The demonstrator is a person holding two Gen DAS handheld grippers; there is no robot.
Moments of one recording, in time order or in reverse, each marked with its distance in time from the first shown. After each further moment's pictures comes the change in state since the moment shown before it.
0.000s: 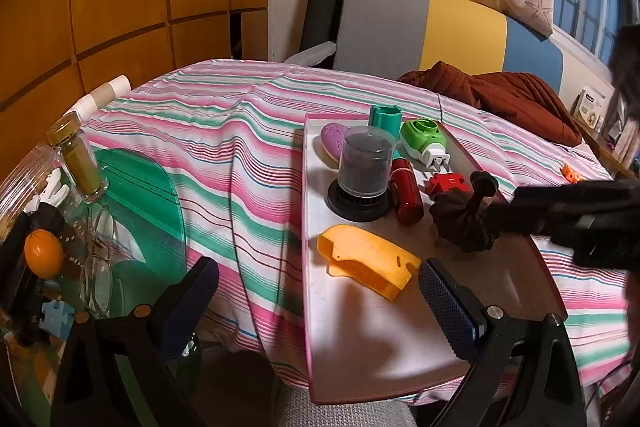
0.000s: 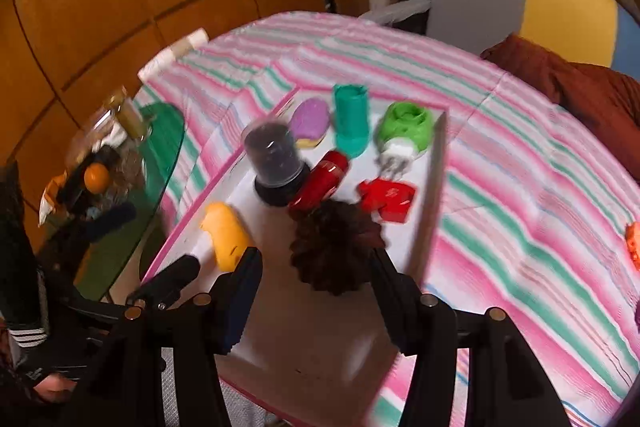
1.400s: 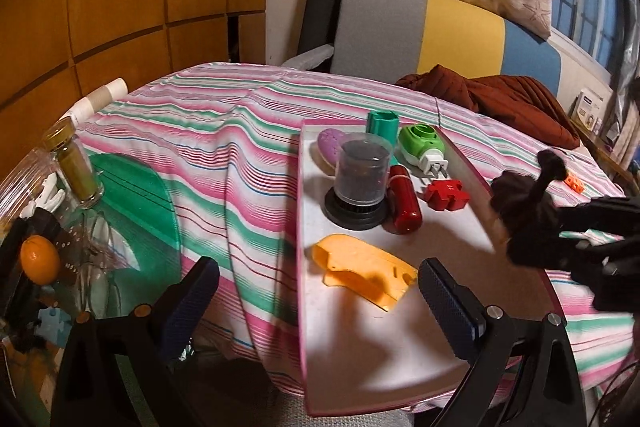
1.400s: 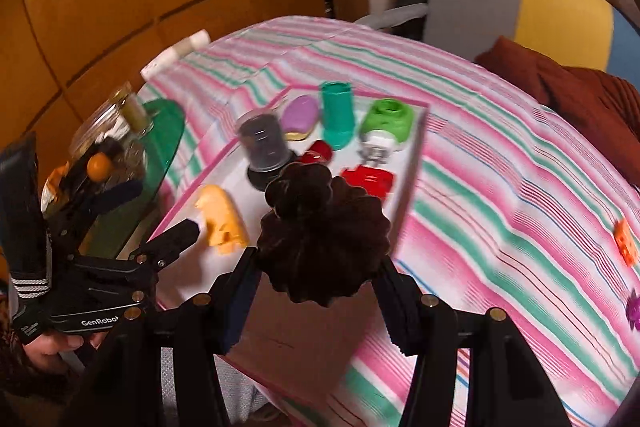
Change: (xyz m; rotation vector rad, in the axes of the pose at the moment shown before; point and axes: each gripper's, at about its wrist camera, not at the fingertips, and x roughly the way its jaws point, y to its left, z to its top) left arm 0.002 0.002 0.004 -0.007 -0.014 -0.004; right arm -0.008 -0.001 -0.013 -0.042 0.006 0.003
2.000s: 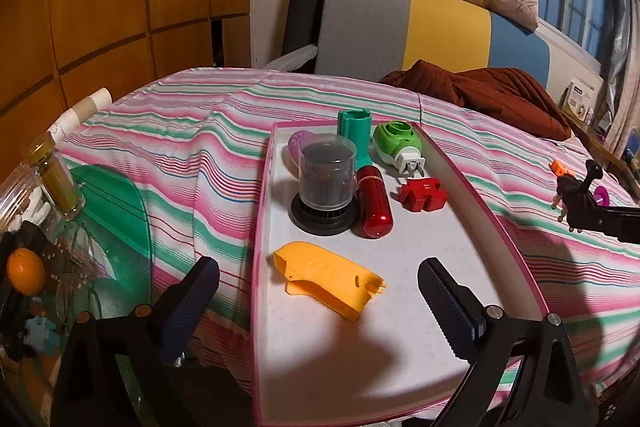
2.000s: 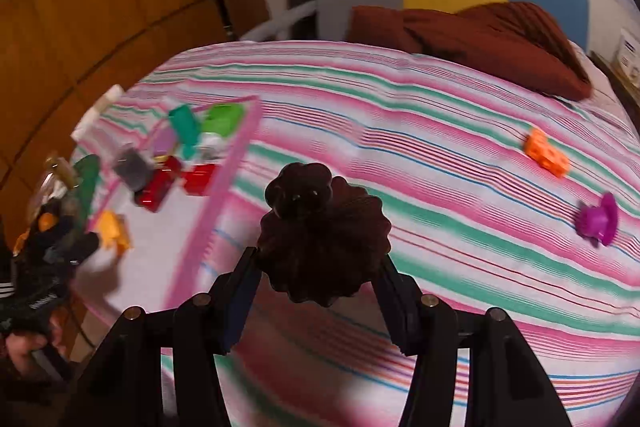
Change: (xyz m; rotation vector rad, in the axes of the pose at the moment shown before) left arm 0.007 -0.026 0.003 0.045 0.000 -0.025; right arm -0.046 -0.118 -0.045 0.271 -0.060 -0.134
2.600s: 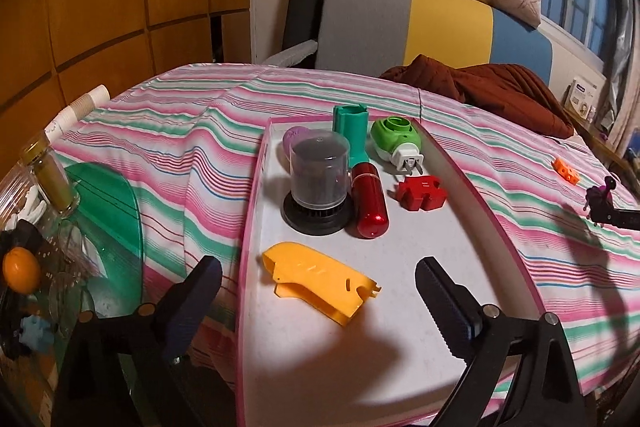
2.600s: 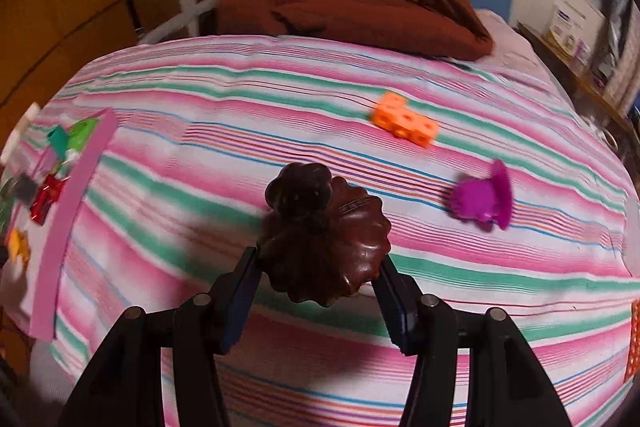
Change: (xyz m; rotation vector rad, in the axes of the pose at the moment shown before) left arm 0.007 -0.008 0.002 -0.003 0.018 0.002; right arm -0.011 -0.123 -0.010 0.101 0.039 -0.260
